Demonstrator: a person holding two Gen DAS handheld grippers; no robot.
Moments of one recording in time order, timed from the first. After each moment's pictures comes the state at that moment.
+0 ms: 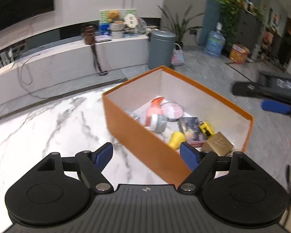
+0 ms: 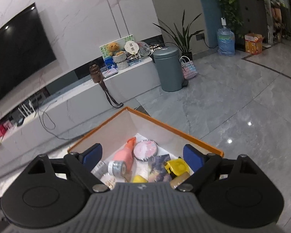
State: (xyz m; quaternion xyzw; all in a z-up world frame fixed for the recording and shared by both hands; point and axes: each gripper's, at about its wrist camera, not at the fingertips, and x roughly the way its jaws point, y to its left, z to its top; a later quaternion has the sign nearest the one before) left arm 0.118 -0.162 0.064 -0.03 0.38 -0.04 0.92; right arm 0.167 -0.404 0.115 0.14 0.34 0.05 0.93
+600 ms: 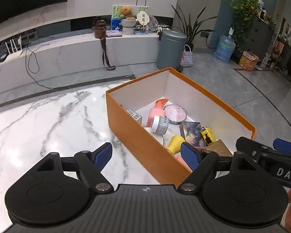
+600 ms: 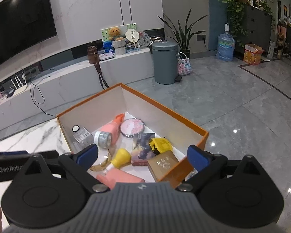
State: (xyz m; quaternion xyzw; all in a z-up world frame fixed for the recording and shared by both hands) left arm 0.121 -0.170 0.076 -0.05 0.39 -0.02 0.92; right arm 0.130 -0.393 0.100 0.06 0.36 0.04 0.93
